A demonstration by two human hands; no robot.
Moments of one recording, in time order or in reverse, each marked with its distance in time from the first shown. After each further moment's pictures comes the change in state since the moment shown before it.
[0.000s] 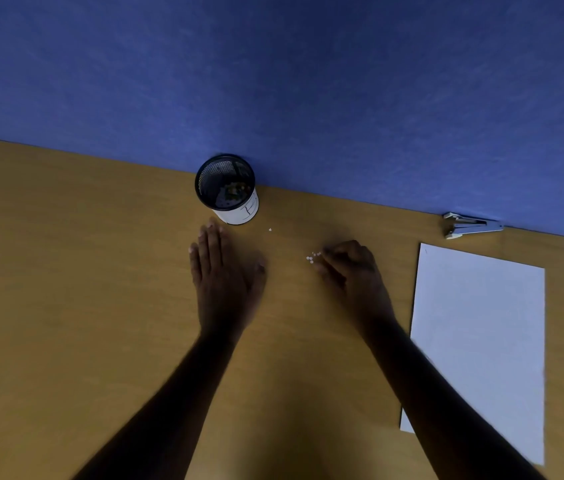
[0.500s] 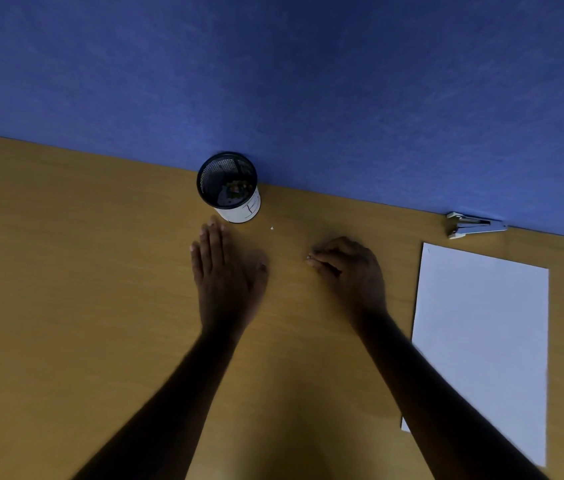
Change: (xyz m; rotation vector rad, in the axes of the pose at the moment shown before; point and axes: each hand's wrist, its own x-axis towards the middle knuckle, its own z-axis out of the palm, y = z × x) left_hand 0.000 0.001 -0.001 -0.003 0.003 -0.003; right_hand 0.015 -0.005 0.006 -0.032 0.010 -0.001
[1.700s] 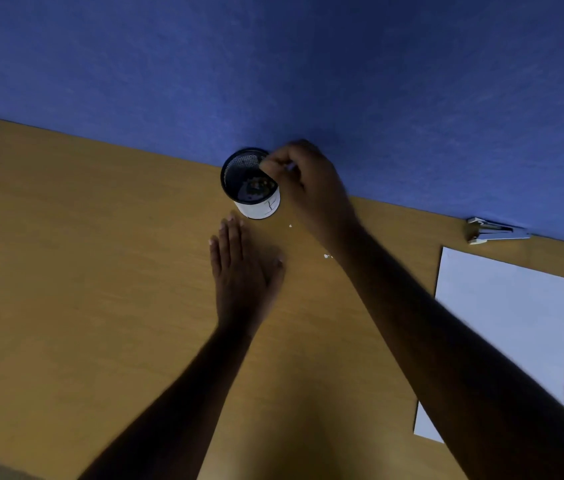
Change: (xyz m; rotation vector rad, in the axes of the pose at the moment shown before) left_hand 0.001 0.000 0.001 -0.015 0.002 -0.014; right_hand 0.123 -0.126 -0.038 0.467 0.027 -0.111
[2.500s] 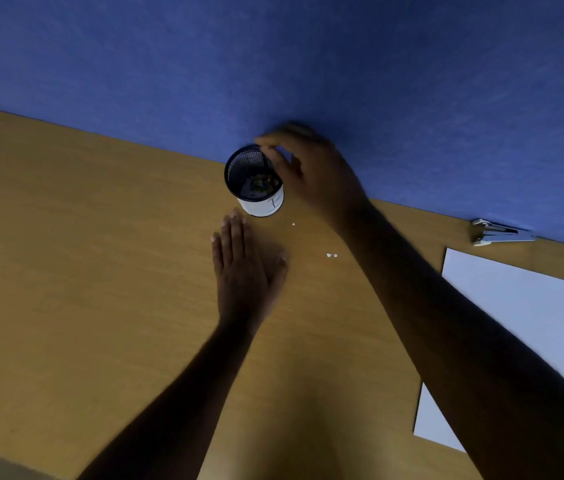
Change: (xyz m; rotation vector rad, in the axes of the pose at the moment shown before) left_hand 0.001 0.001 0.000 -0.005 0.008 0.003; right_hand 0.027 0.007 -0.005 -0.245 -0.038 -0.296
